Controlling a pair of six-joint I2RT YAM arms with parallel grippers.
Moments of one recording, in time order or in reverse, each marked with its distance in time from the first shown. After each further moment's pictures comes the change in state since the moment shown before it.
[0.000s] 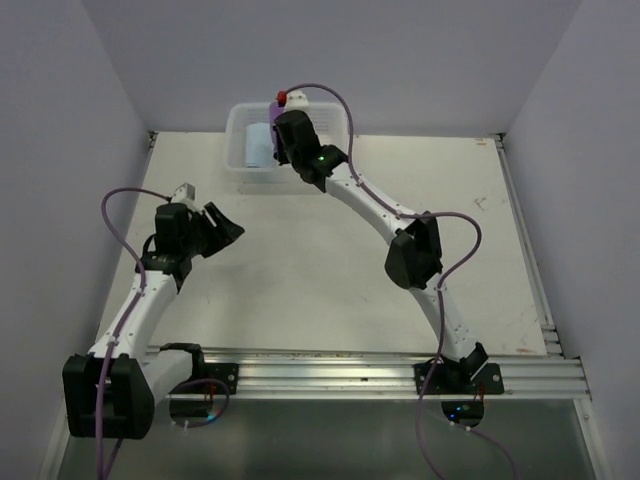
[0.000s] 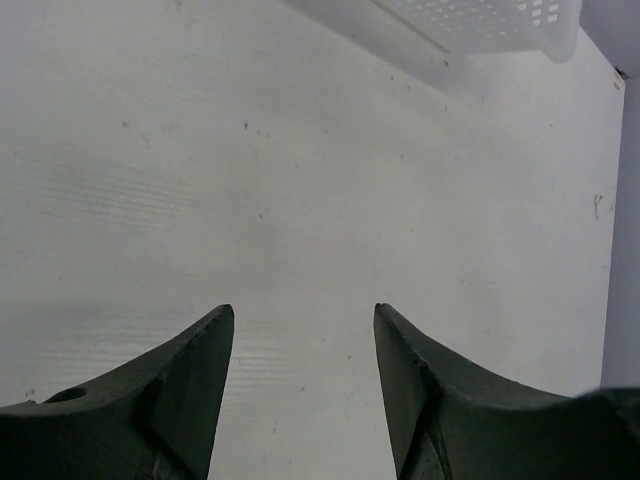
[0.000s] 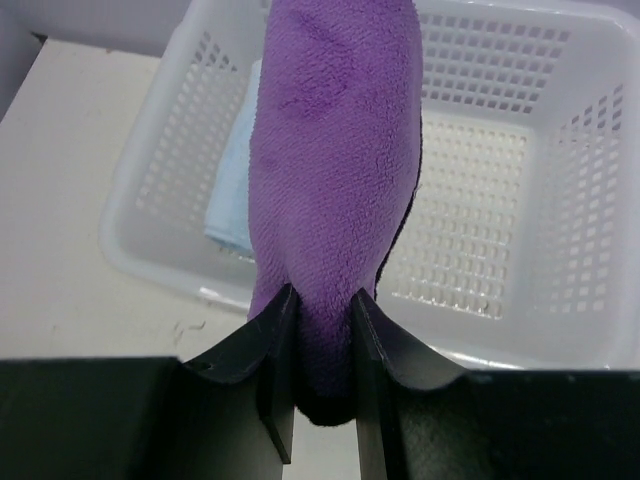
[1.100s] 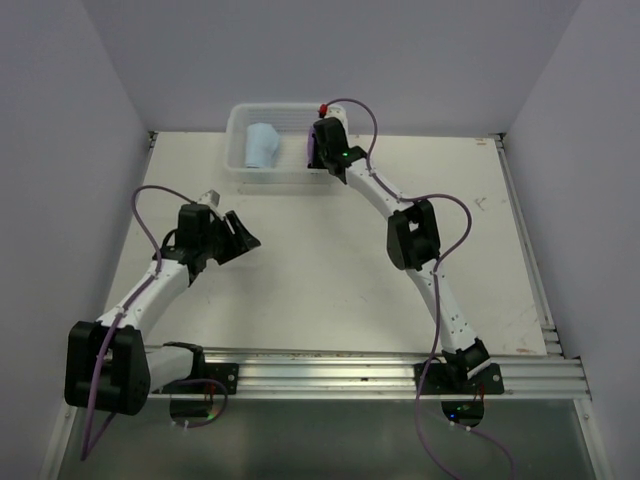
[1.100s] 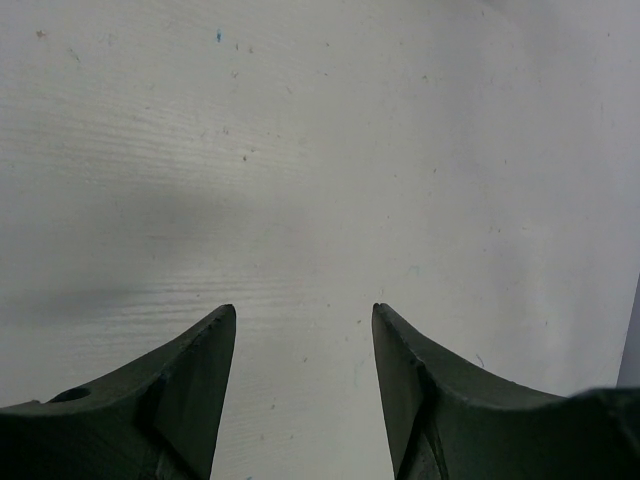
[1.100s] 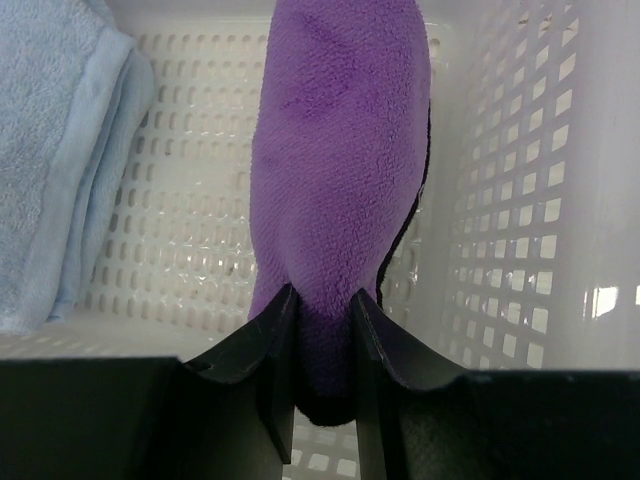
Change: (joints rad) left arm -0.106 0.135 0.000 -0.003 -0.001 0.006; right arm -0.220 0.278 0.101 0.001 -0.153 0.093
